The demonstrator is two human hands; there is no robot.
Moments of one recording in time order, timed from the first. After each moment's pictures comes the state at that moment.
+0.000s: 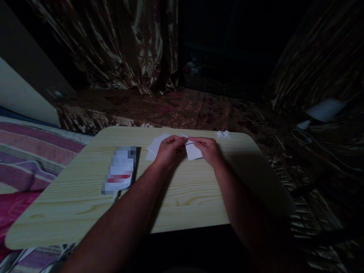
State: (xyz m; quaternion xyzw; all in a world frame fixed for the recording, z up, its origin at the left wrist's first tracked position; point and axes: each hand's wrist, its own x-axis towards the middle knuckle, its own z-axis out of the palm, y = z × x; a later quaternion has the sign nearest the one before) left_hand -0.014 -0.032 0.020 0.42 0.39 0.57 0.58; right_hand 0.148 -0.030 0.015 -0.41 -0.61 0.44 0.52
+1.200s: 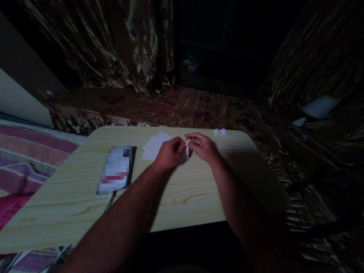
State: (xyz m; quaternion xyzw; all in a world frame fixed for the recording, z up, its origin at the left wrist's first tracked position) left_hand -0.019 -0.037 0.010 0.75 0.46 0.41 0.25; right_hand 0.148 -0.027 0.014 -0.39 -0.63 0.44 0.50
